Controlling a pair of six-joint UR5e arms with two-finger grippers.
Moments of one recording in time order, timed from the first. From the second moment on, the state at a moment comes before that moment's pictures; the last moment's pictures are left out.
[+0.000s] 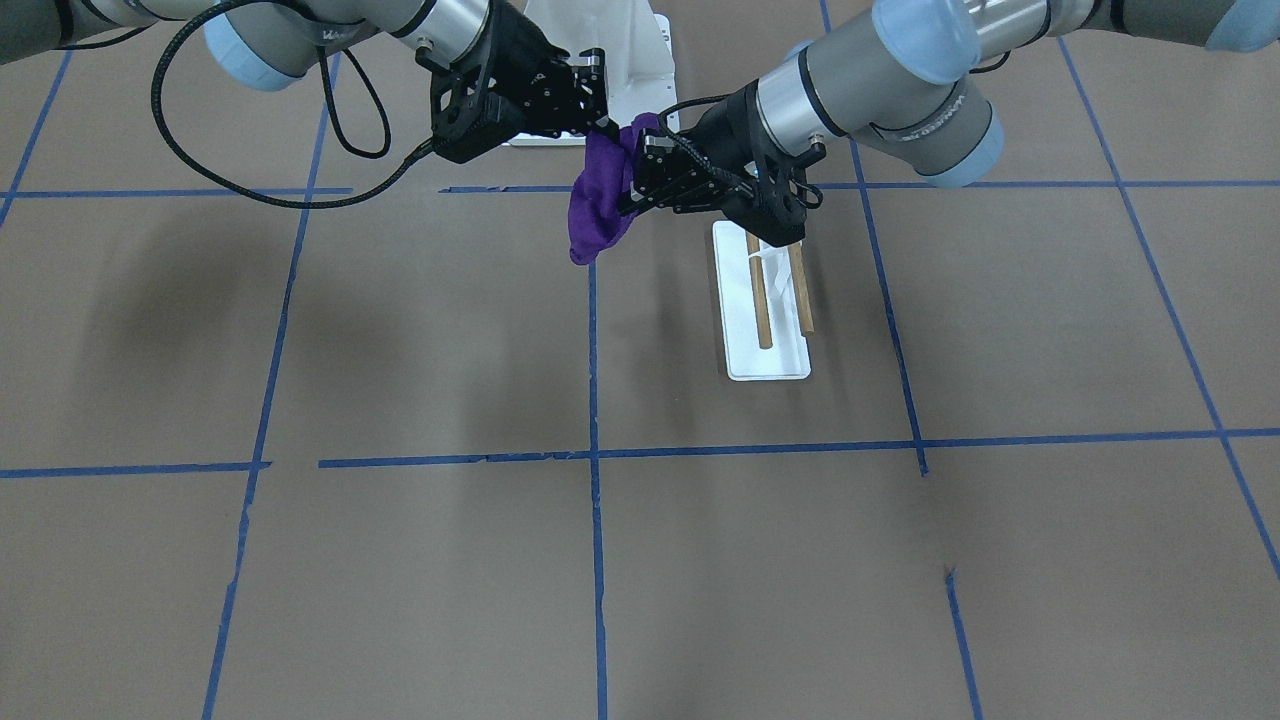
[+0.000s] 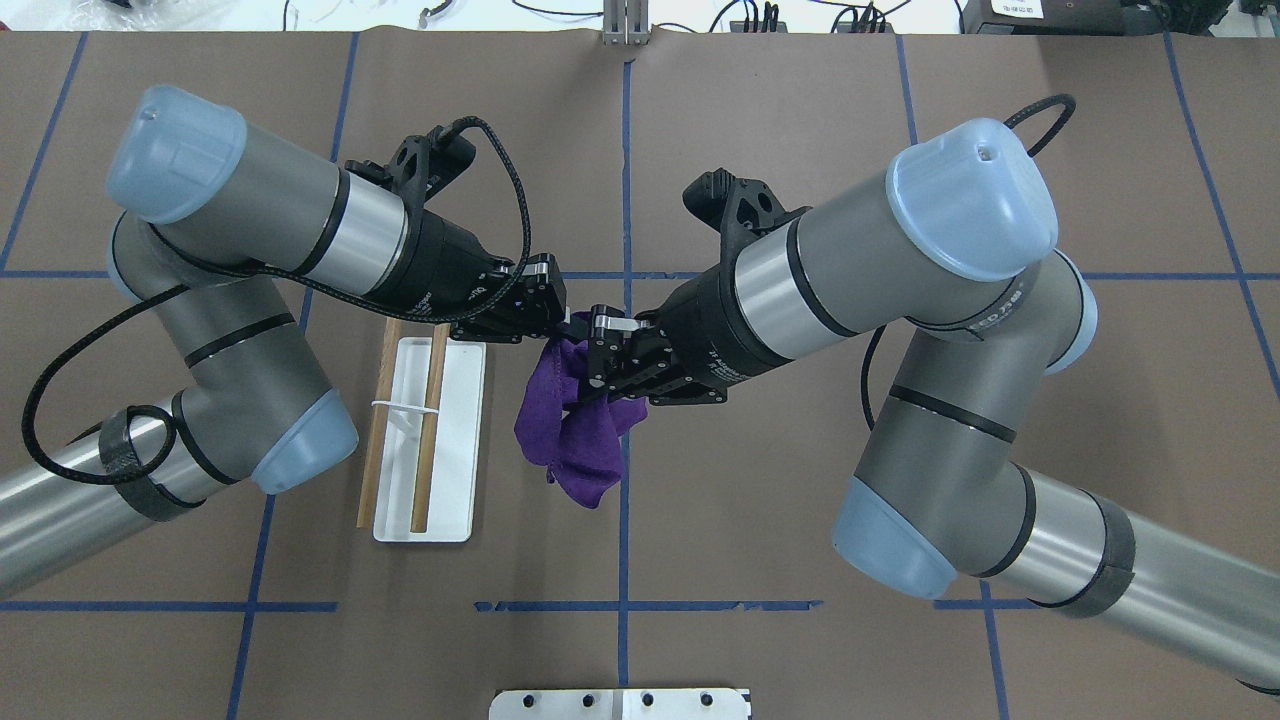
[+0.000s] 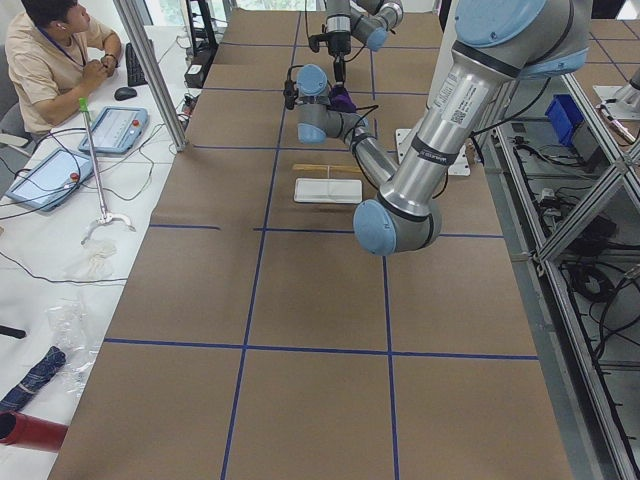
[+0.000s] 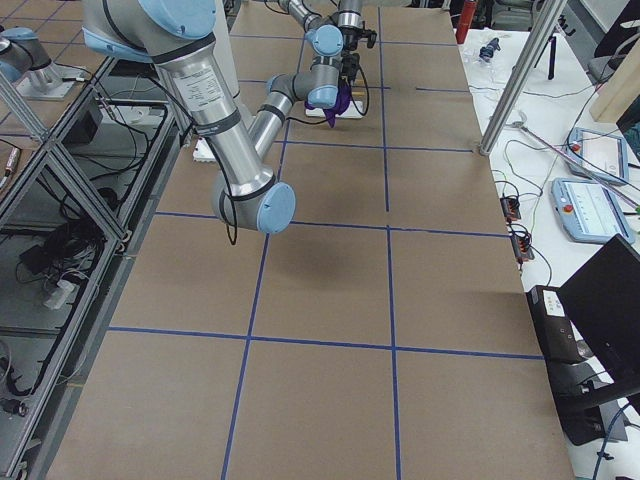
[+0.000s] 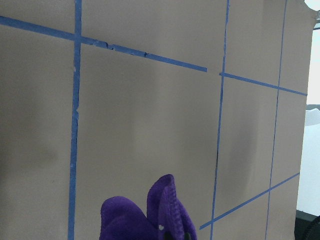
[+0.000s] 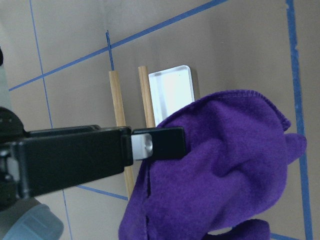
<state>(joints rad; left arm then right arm) -0.70 -2.14 -1.70 -2.45 -2.31 -1.61 0.58 -0.98 1.90 -1.03 2.20 1.65</state>
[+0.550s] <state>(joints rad) -0.71 -2.07 -1.73 -2.56 -2.32 -1.60 0.62 -1.09 1.98 -1.02 2.21 1.64</state>
